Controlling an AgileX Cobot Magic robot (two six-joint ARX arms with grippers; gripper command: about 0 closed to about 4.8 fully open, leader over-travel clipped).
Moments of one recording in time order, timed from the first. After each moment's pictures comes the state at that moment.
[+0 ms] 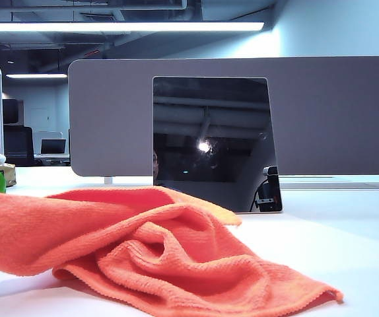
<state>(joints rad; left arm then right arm) -0.02 0.00 0.01 -0.11 0.05 -0.08 0.01 0.00 0.01 0.02 -0.02 -0.10</state>
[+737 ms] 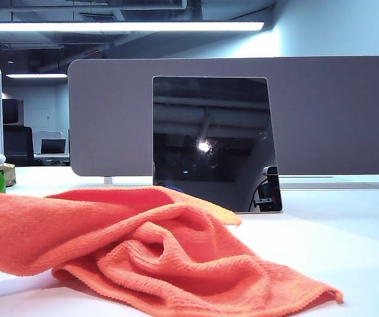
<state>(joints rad) -0.02 0.00 0.01 -0.11 0.11 -0.17 0.01 0.00 0.01 0.01 -0.08 -0.06</state>
